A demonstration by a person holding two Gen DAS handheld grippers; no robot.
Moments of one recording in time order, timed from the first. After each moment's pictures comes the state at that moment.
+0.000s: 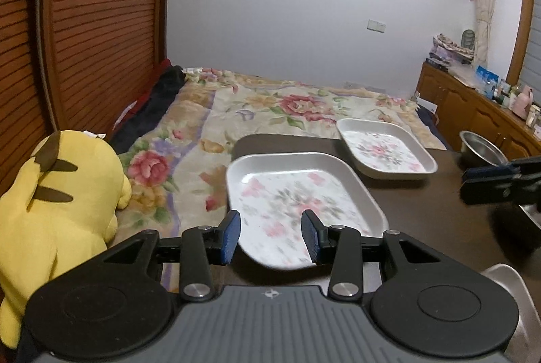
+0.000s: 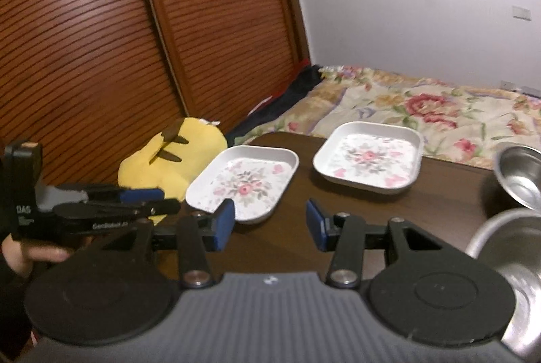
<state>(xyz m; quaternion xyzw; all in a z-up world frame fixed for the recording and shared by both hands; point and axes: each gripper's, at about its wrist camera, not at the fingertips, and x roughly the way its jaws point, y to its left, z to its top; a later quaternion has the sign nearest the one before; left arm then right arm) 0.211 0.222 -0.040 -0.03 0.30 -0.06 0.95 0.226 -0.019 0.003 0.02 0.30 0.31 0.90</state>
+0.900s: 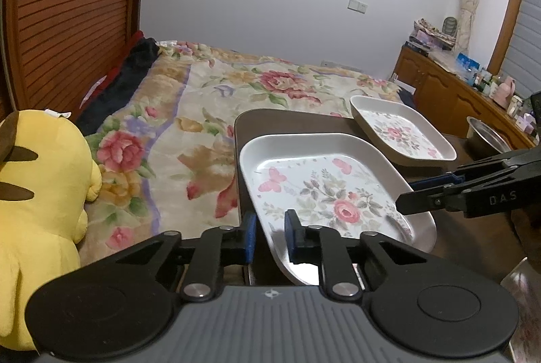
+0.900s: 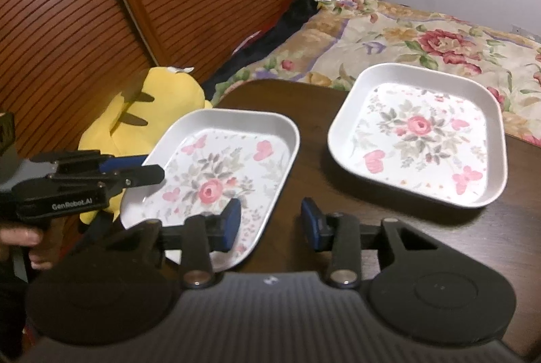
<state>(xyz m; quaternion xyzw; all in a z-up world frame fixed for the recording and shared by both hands) 0.263 0.253 -0.076 -0.05 0.34 -0.12 0.93 0.316 0.051 -0.053 0.01 0.42 0.28 0.86</state>
